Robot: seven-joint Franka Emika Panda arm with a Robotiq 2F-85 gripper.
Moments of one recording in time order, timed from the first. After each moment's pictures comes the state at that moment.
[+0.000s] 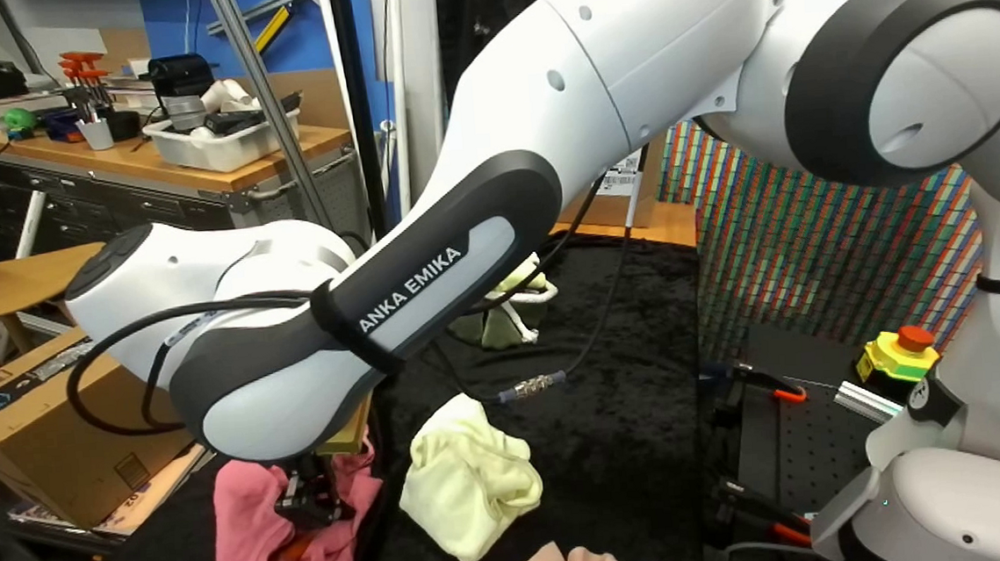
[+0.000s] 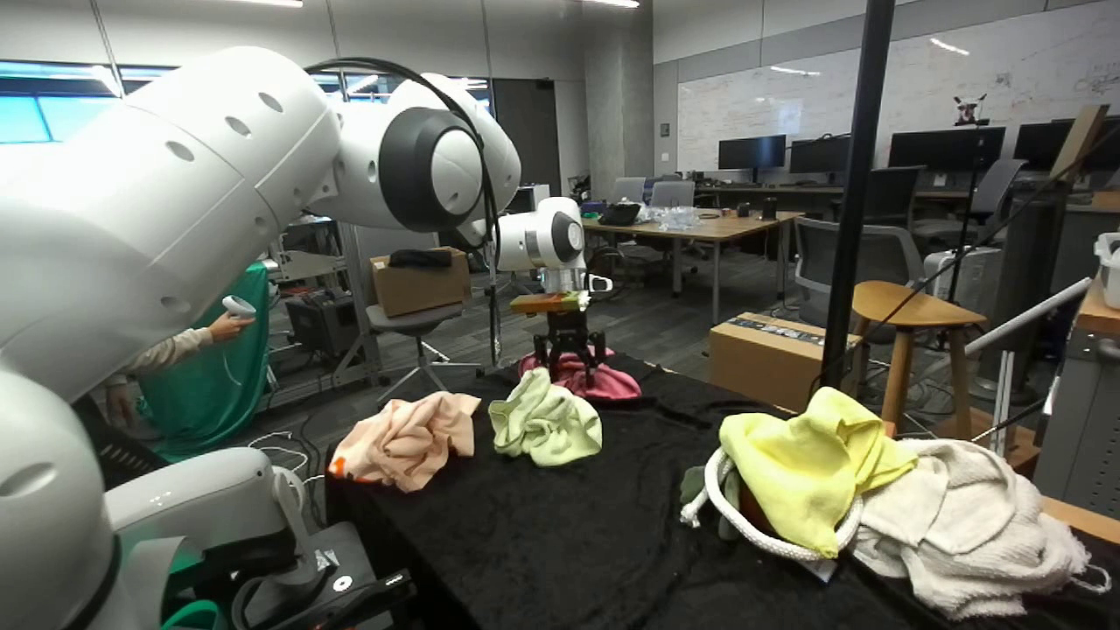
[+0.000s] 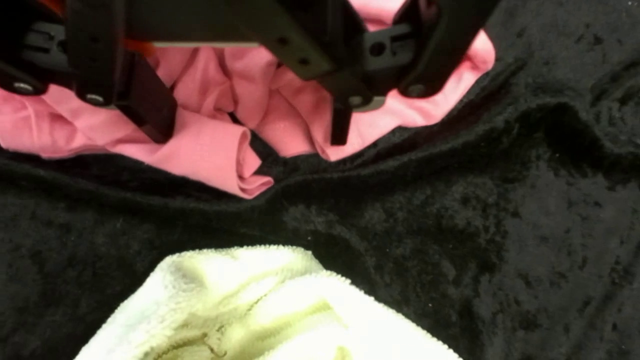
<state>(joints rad) 0.47 0.96 0.14 -1.17 -0.28 1.87 0.17</state>
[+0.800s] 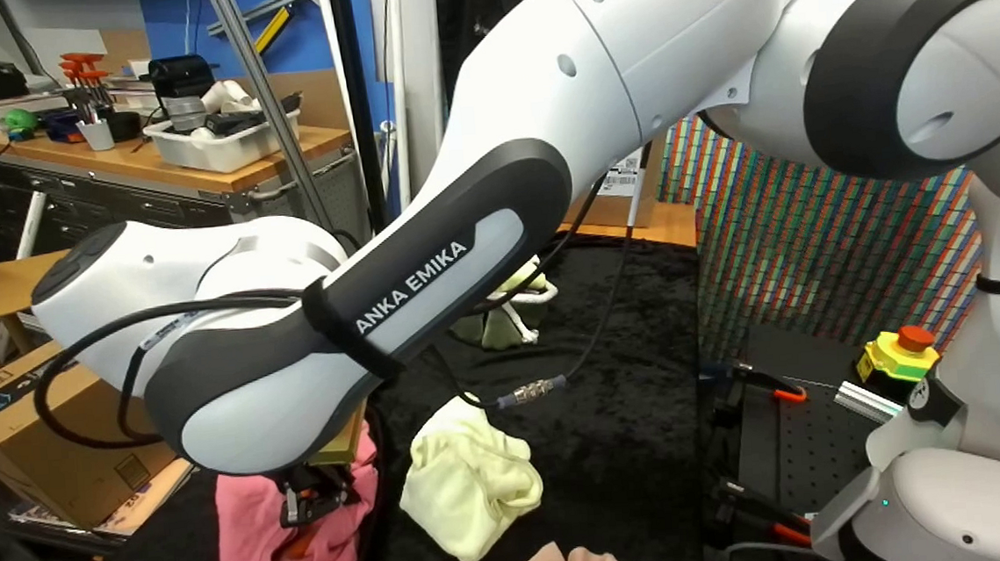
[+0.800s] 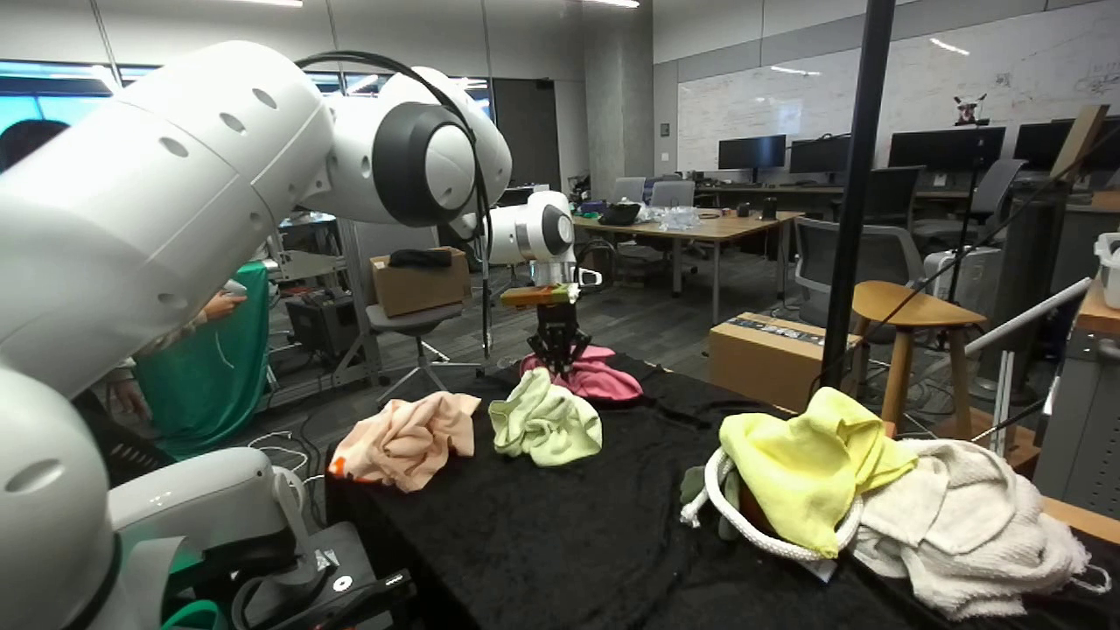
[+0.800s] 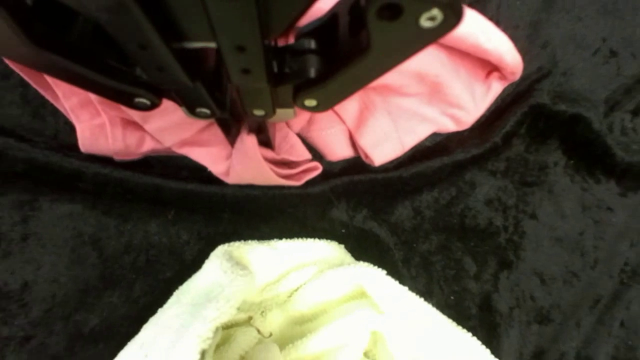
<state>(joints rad) 0.48 0.94 0.16 -1.17 -0.28 1.84 0.17</state>
